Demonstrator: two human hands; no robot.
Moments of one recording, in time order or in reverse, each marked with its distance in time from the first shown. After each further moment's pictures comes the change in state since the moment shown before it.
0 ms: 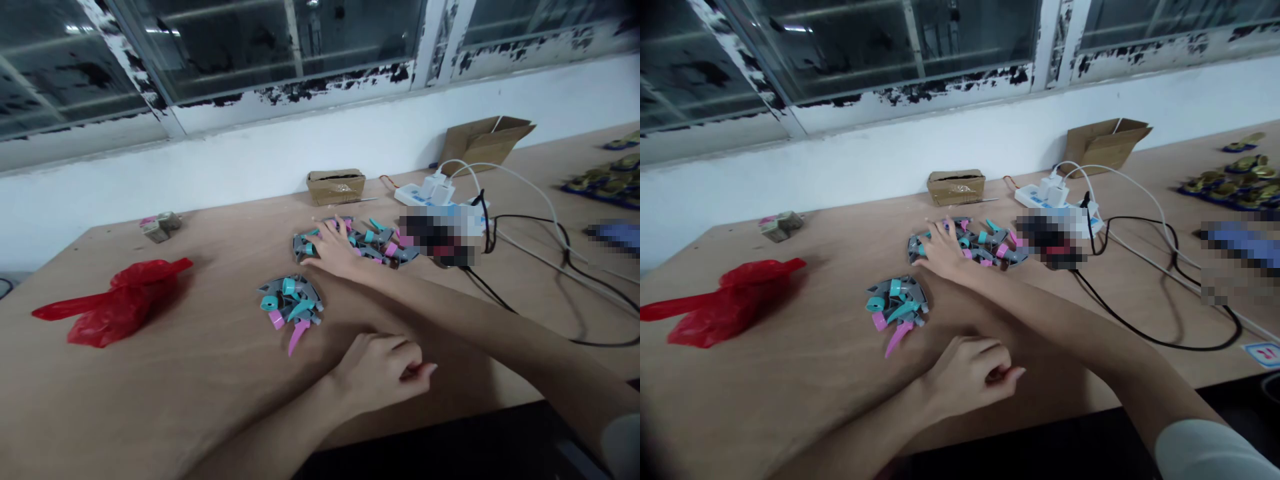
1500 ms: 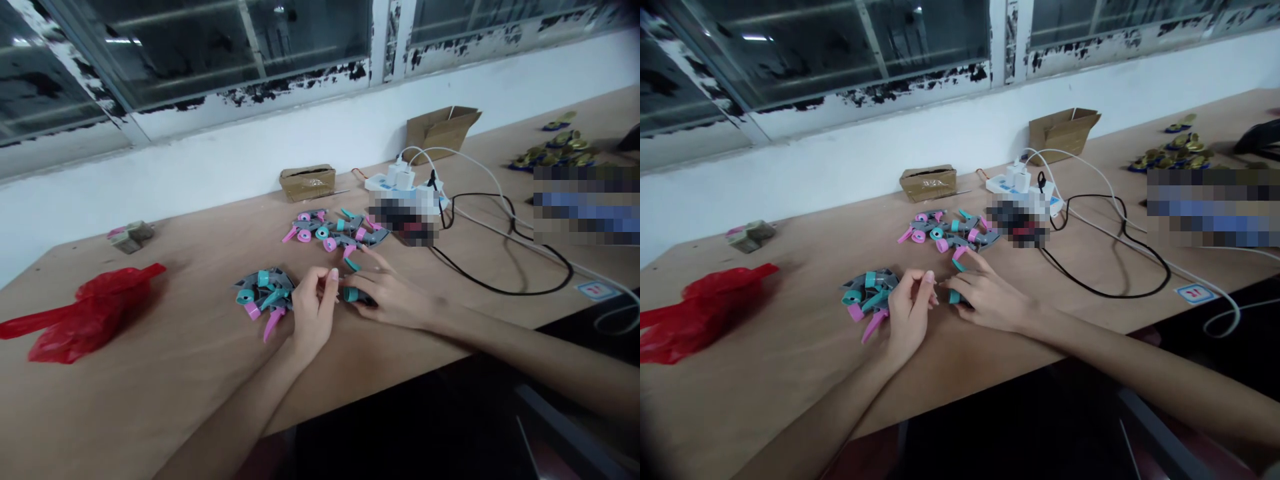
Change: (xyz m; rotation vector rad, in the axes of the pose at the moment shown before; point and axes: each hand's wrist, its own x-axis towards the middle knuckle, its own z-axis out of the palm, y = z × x) left_hand 0.008 -0.031 -0.014 -0.301 0.521 -0.430; right_hand -0.153 0.013 -0.080 0.207 -0.090 -0.195
